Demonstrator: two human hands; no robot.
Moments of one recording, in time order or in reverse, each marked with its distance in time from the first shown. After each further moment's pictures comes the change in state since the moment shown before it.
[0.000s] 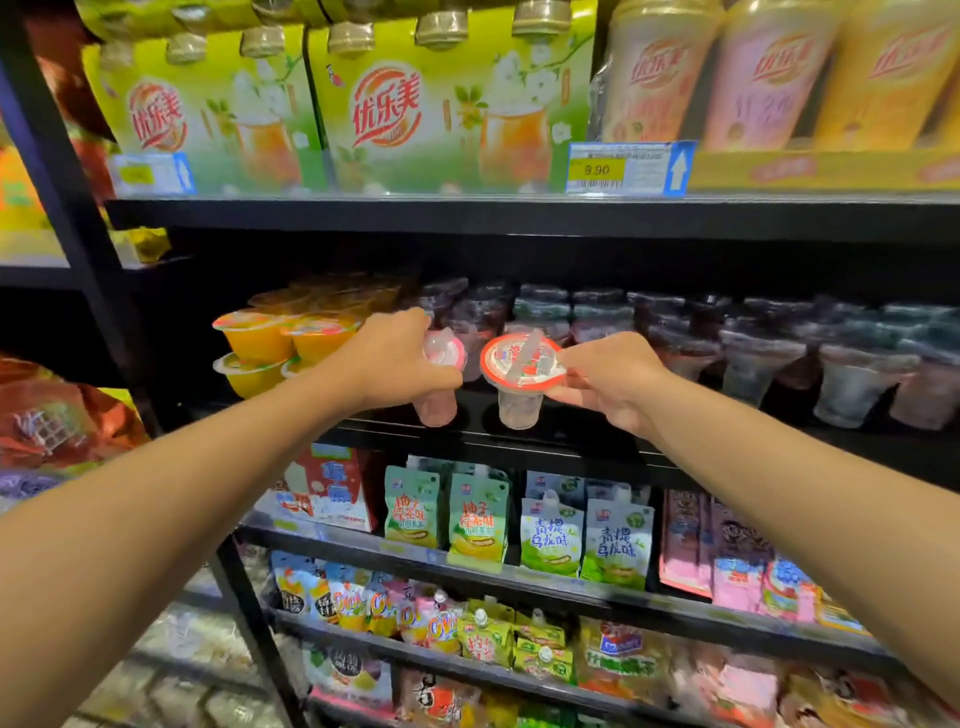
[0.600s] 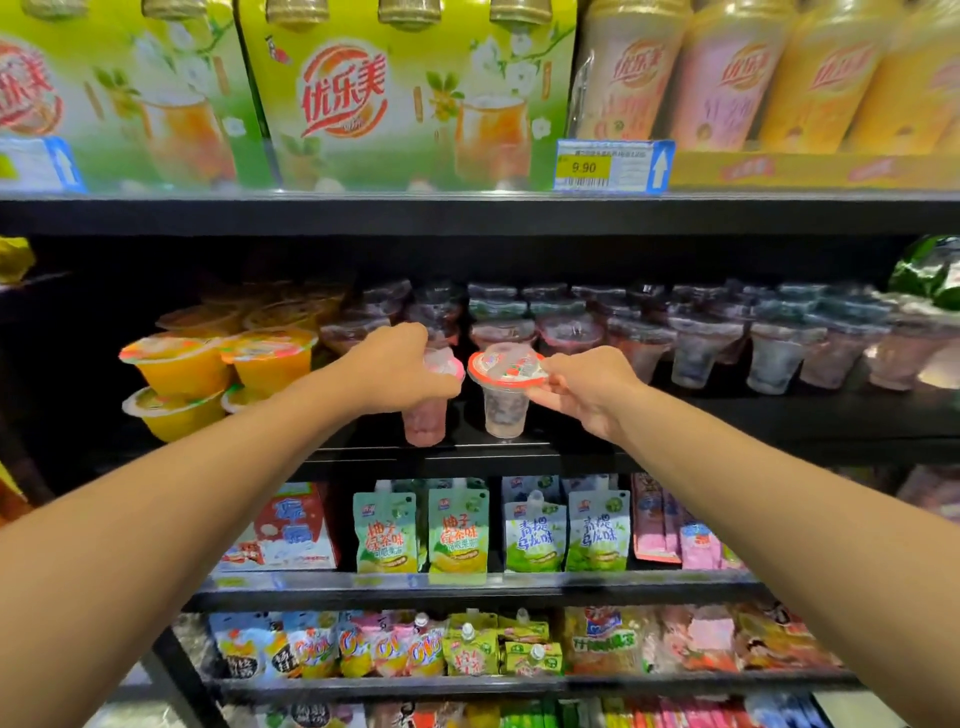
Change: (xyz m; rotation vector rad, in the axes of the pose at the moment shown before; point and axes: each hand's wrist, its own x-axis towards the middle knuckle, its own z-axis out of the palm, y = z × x) left_hand 0.044 -0.013 0.018 -0.059 -0.179 0.167; right_hand 0.008 0.015 0.022 0.141 0.253 0.054
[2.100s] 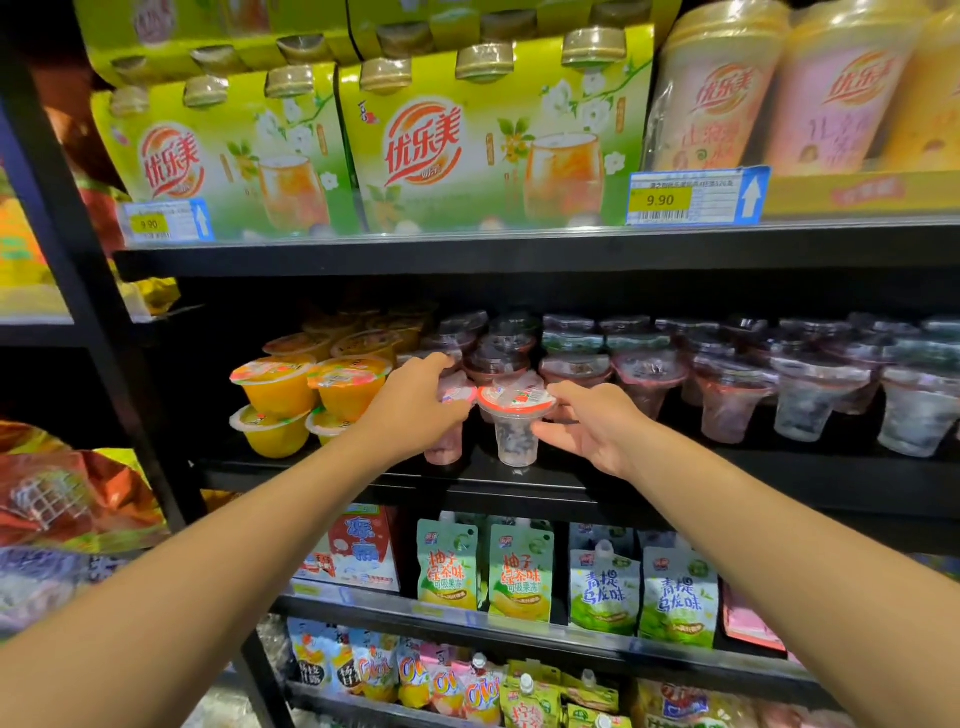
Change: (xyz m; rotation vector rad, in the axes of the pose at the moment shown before) left_hand -0.008 -0.040 0.015 -0.094 0.293 -0.106; right_hand 0.030 0.014 0.046 0.071 -0.270 0.083
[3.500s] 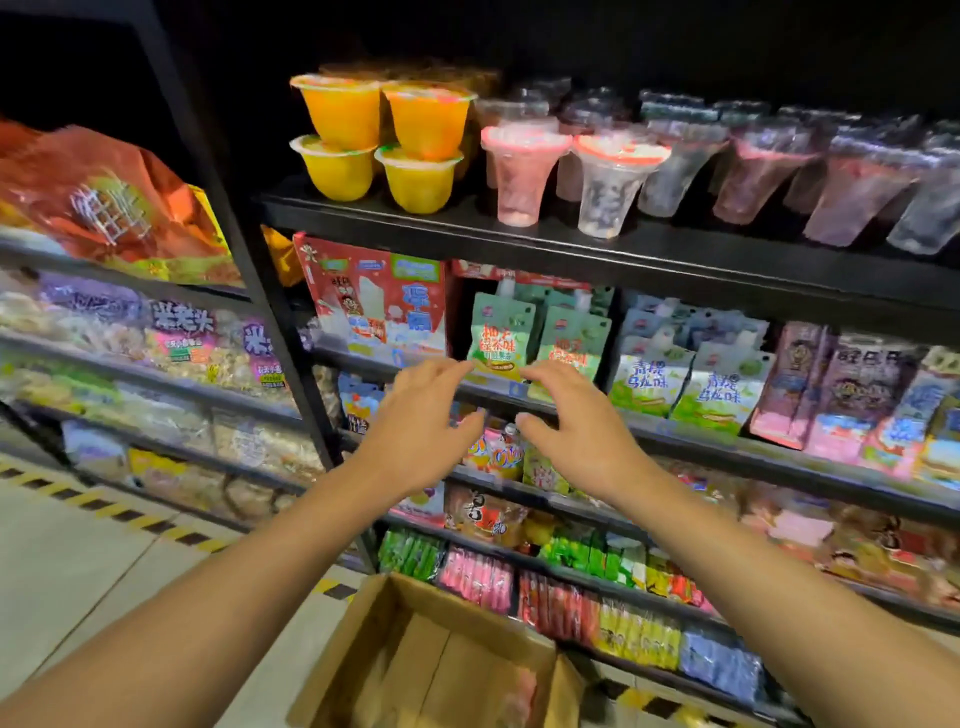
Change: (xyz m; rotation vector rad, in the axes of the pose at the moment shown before) left_hand -0.236 -0.068 0.076 -0.074 -0.234 -0.131; right_hand -0.118 0.201 0.008 -1.239 -0.265 -0.504
